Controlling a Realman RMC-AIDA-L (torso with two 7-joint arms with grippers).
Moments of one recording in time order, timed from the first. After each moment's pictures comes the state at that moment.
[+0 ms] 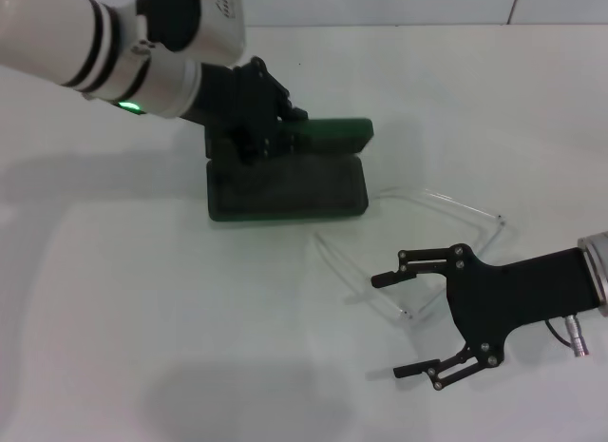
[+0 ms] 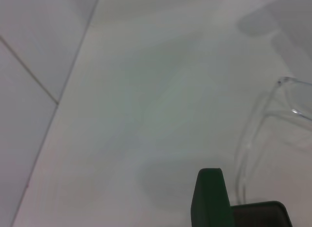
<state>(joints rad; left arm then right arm) -0.76 -2.08 1.23 0.99 2.29 1.26 -1.51 0.62 1.89 -1.72 -0.44 -1.23 -1.52 0.62</state>
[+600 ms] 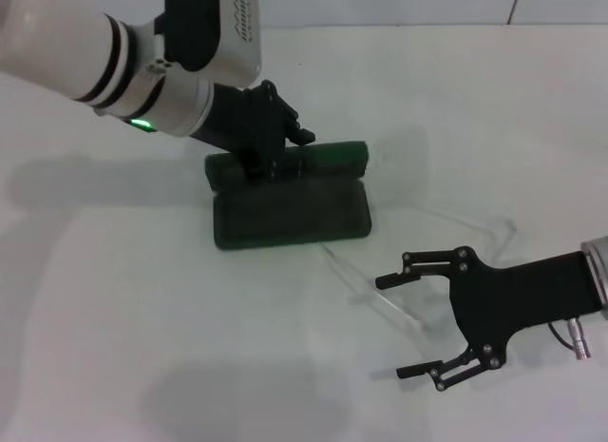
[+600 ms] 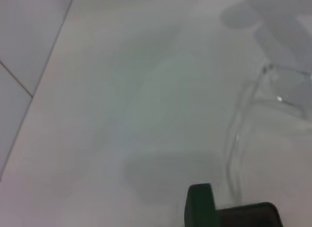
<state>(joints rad) -0.76 -2.08 1.28 0.98 2.29 1.27 -1.54 0.61 1.89 -1.72 -0.44 -1.23 -1.51 0.62</state>
